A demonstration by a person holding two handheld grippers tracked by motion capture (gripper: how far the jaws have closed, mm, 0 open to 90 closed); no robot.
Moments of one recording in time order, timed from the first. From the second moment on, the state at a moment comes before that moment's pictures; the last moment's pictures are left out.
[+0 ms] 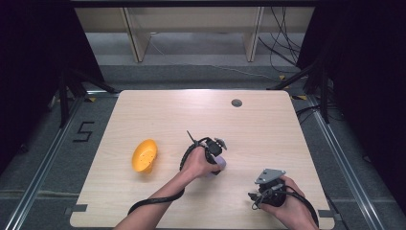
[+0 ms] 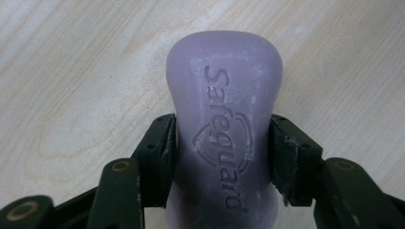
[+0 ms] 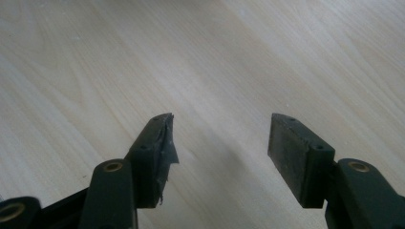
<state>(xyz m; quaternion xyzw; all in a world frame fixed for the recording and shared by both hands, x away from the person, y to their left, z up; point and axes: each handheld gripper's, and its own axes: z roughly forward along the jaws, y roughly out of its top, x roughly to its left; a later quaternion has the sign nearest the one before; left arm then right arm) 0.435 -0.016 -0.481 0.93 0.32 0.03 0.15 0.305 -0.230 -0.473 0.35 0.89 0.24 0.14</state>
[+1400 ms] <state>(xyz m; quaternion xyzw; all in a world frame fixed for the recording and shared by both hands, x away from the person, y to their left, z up) 0.431 -0.010 -0.479 0.93 0.33 0.01 0.15 0.306 -0.230 -0.473 0.34 0.90 0.24 0.15</state>
